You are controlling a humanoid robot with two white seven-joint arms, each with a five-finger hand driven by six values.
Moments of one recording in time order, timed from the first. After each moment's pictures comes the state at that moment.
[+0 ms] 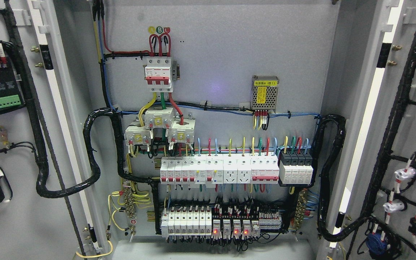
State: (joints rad) left arm 0.49 0.86 0.01 -1.66 1.00 -0.63 -0.17; right arm 0.49 -0.41 -0.09 -2.00 -0.81 -0.41 0.54
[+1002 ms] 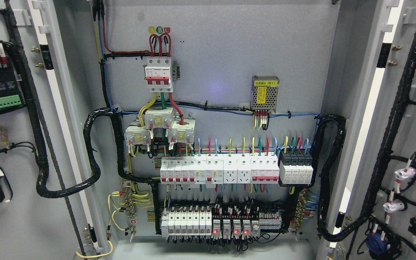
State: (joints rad) left arm 0.55 0.66 -0.18 -1.36 0.93 -0.62 -0.24; right arm 0.40 -0.31 0.13 -1.32 -0.47 -0.41 0.55
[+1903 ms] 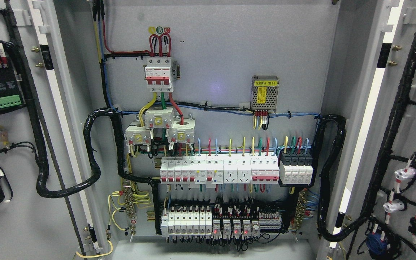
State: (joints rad) left arm 0.31 0.44 -0.42 -0.71 0.80 -0.51 -0.25; right arm 0.08 -0.17 0.17 -0.47 -0.21 -0.17 0.43
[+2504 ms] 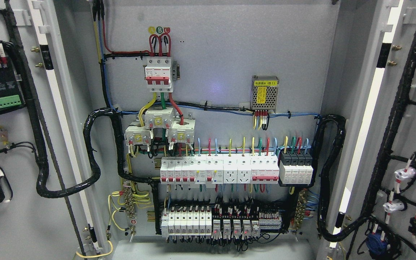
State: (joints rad) left arm 0.23 0.29 -0.47 -0.32 0.64 -0.35 -0.24; right arm 0.01 -0.12 0.18 -0.24 -0.06 0.02 0.27
